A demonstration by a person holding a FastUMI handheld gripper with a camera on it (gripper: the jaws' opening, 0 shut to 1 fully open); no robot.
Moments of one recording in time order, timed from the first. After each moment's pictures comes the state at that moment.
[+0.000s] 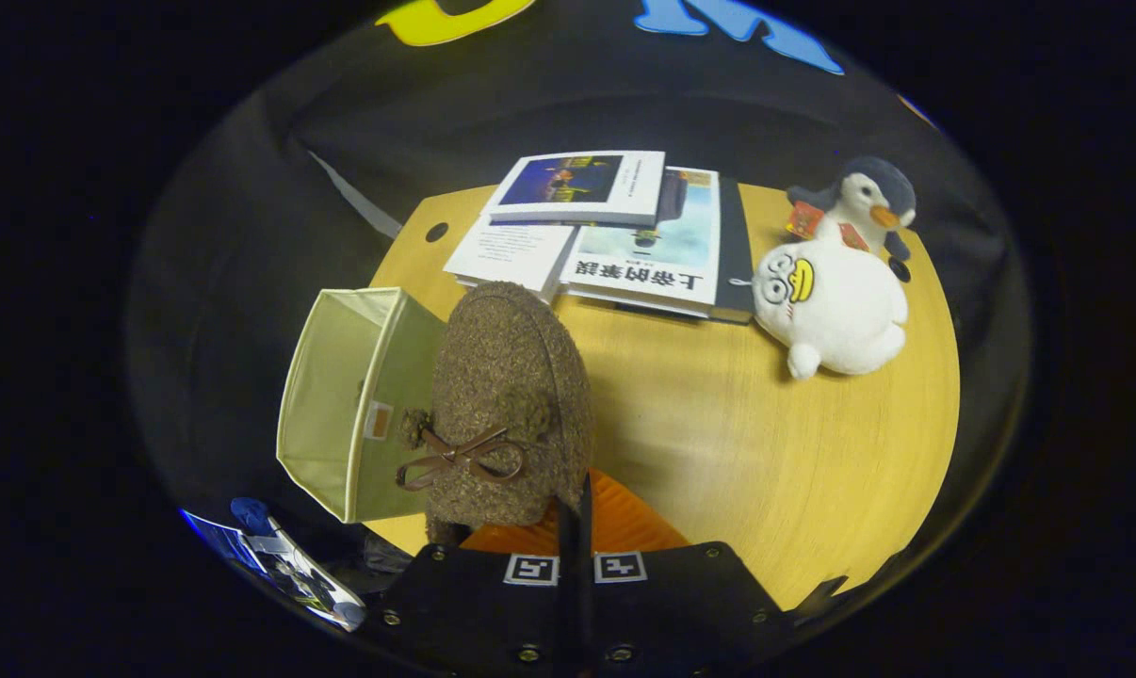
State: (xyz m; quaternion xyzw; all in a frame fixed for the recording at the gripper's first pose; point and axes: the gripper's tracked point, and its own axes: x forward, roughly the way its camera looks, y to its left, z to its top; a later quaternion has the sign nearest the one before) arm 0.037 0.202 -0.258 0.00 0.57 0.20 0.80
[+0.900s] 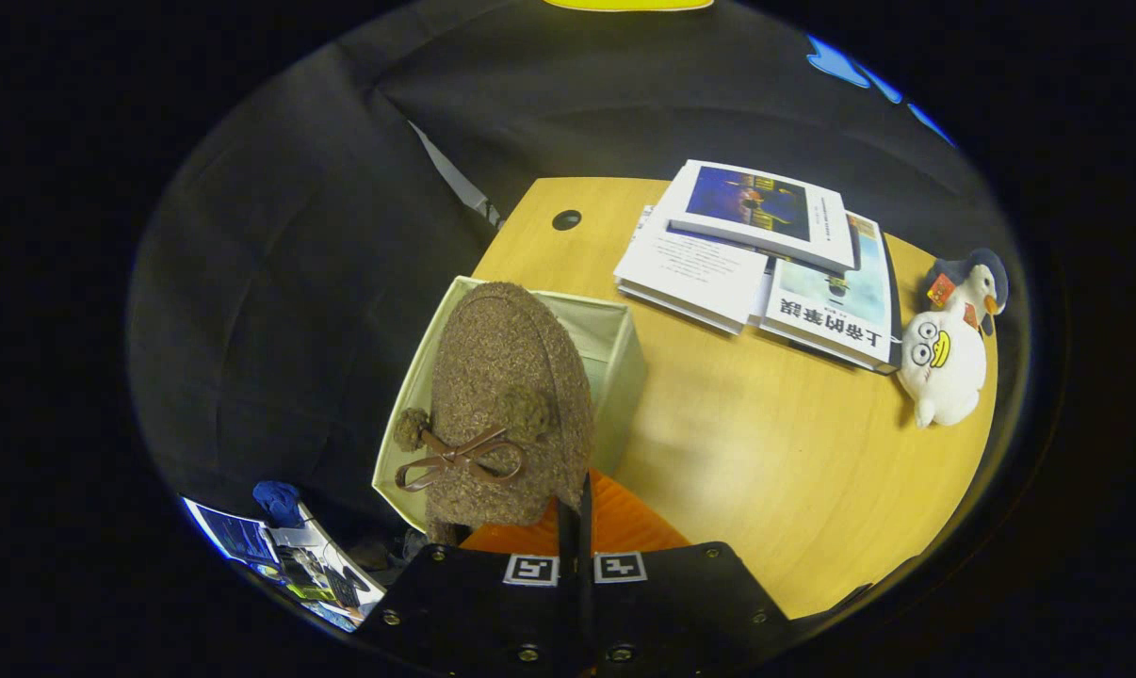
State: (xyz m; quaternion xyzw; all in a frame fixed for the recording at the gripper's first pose) arm 0.011 0.378 -0.235 -0.01 0.58 0.28 0.77
